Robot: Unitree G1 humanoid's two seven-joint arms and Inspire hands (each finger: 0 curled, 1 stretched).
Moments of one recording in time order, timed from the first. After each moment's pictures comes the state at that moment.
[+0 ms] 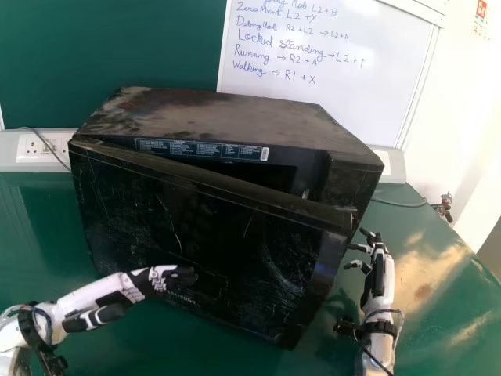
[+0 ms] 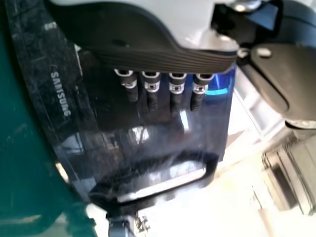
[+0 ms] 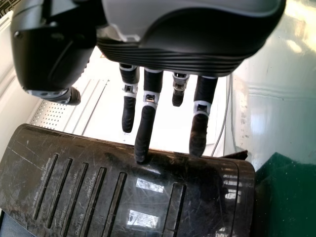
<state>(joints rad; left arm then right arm) 0.02 0.44 0.18 -0.05 -0.48 -0.35 -1.08 -0.52 -0.28 -0.29 1.13 0.13 -0.80 0.10</state>
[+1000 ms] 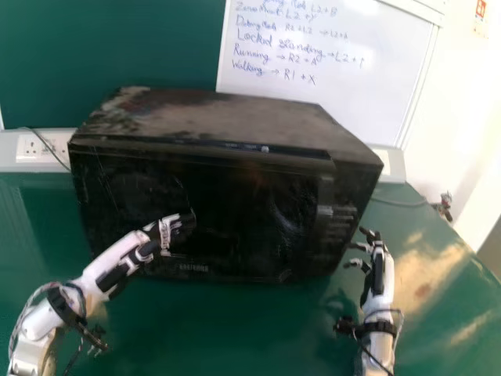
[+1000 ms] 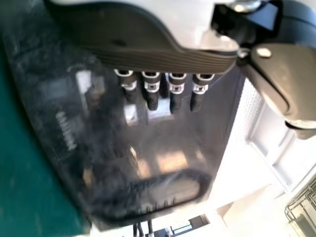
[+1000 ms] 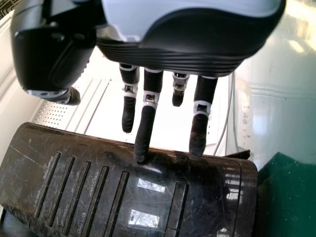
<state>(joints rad) -0.13 0.35 0.10 0.01 -0.24 -0.26 -0.64 -0.52 -0.28 -0.29 1.12 0.12 -0.81 0.10</state>
